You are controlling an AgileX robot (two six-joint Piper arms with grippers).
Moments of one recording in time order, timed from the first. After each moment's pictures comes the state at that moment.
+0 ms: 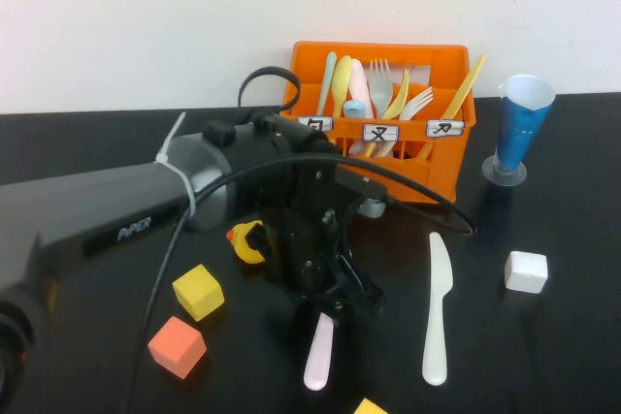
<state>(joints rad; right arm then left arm) -0.06 -0.01 0.03 -0.08 0.41 -0.10 -0.66 1.95 -1.42 -0.09 0.93 -0.05</state>
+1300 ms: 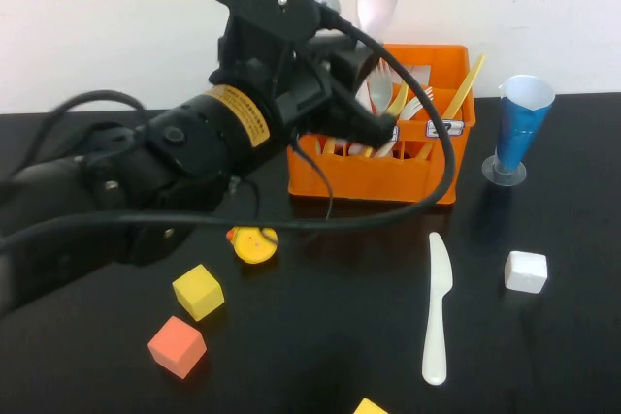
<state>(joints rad) -0.06 -0.01 0.03 -0.08 0.41 -0.10 -0.62 1.50 -1.05 0.23 -0.29 -0.24</state>
